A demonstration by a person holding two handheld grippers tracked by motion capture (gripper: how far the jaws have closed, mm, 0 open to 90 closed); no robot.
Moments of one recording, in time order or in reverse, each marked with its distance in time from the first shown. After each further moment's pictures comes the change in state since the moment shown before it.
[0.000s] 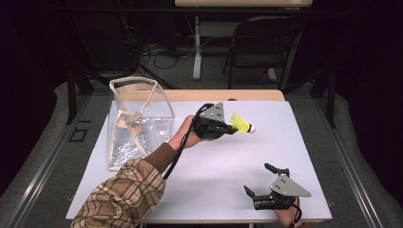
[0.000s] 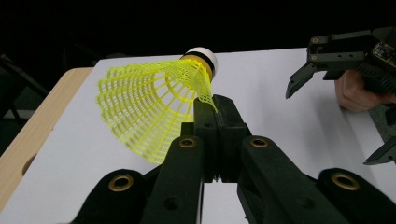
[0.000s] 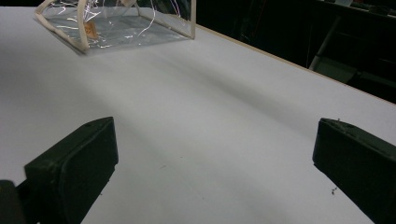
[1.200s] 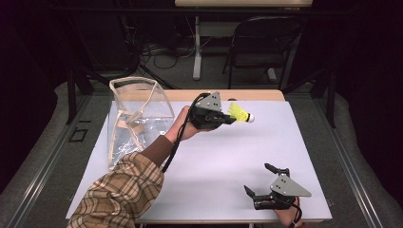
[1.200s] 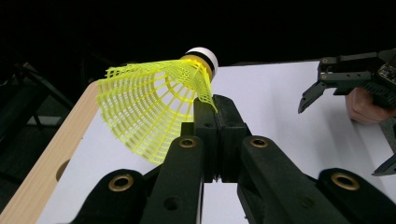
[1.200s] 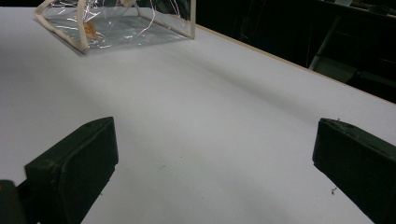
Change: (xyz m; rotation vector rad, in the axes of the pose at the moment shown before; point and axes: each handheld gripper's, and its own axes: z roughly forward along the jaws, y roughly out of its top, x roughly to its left) left arm 0.013 0.017 -0.021 -0.024 0.044 0.013; right arm 0.000 0.000 0.000 0.001 -0.001 0.000
